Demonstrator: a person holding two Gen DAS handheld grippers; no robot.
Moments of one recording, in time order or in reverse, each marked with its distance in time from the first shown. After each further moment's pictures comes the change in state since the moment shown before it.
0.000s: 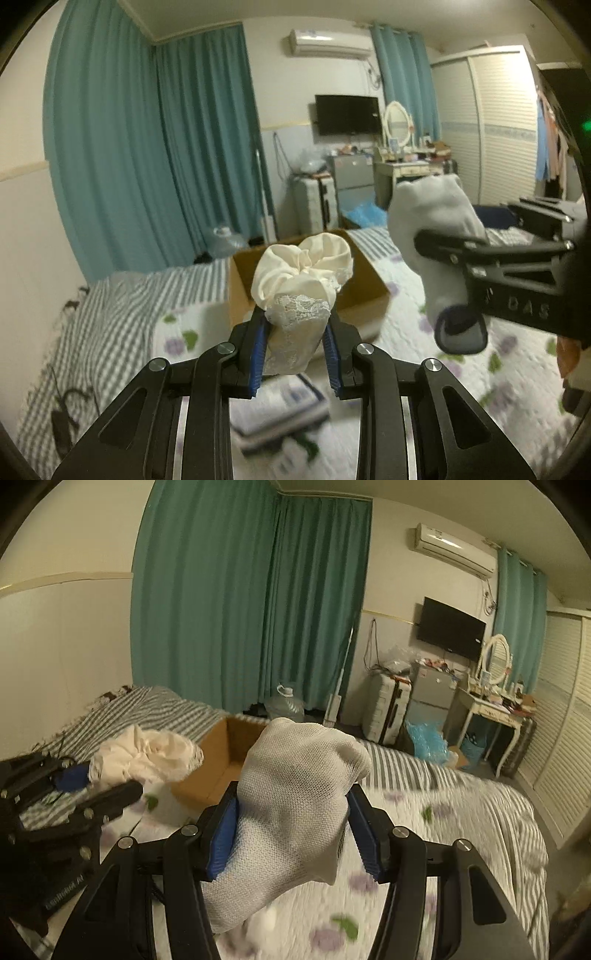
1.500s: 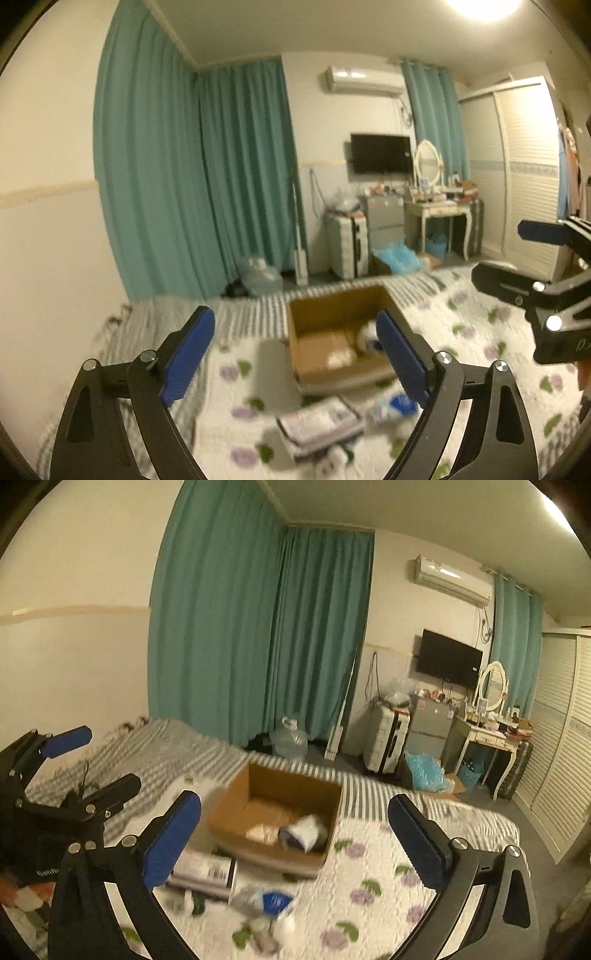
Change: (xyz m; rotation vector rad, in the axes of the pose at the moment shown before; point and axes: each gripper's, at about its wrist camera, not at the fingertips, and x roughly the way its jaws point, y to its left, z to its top) left arm -0.064 0.056 0.048 -0.060 -0.151 0.122; right arm -0.104 0.034 0.027 -0.007 -0.093 0.005
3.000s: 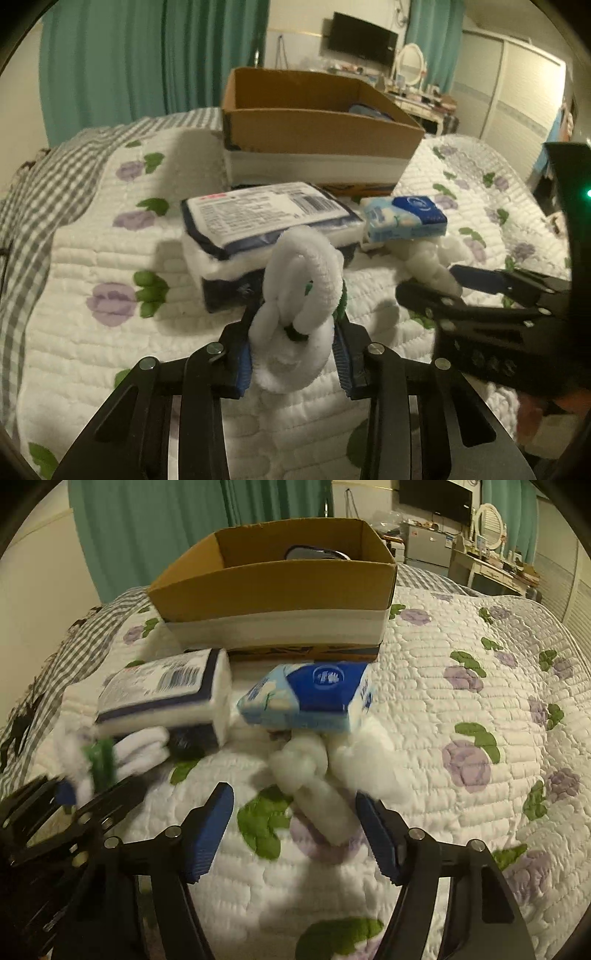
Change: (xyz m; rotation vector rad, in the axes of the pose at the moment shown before) left arm 0.097 -0.019 -0.206 -0.099 0.512 -0.236; right arm 0.171 0.029 -0.210 0.272 0.554 0.006
